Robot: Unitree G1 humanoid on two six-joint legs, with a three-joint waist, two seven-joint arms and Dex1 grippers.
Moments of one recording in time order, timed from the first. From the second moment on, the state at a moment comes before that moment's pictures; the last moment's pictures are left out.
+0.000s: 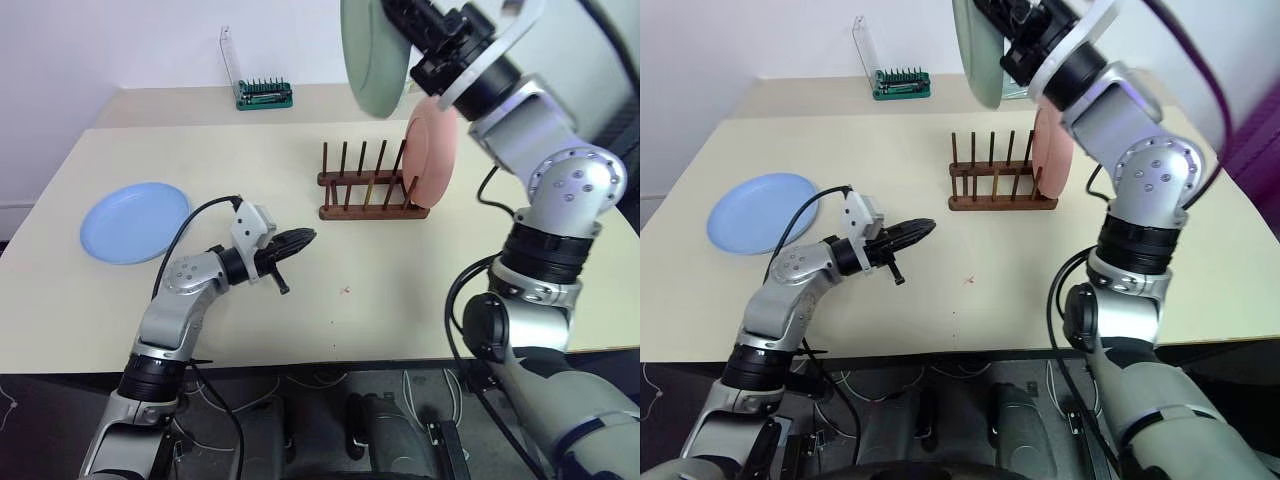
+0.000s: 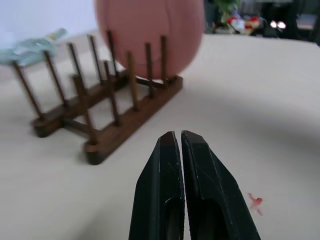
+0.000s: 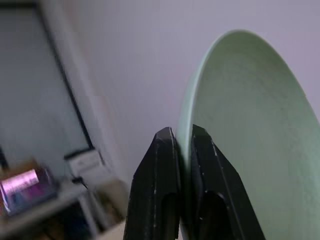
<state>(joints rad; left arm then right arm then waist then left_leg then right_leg) -0.38 0.38 -0.05 -0.10 -0.32 0.28 -0.82 -1.08 -0.25 -0.37 0.00 1.01 0.90 0.13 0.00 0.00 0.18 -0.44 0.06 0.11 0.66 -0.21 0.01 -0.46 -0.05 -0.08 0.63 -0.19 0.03</state>
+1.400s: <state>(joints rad) -0.58 0.25 0.00 0.10 -0.13 0.17 -0.36 -1.06 -0.56 0.06 0.10 0.37 0.49 0.45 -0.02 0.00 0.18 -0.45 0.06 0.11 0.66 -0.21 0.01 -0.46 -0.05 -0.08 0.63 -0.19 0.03</state>
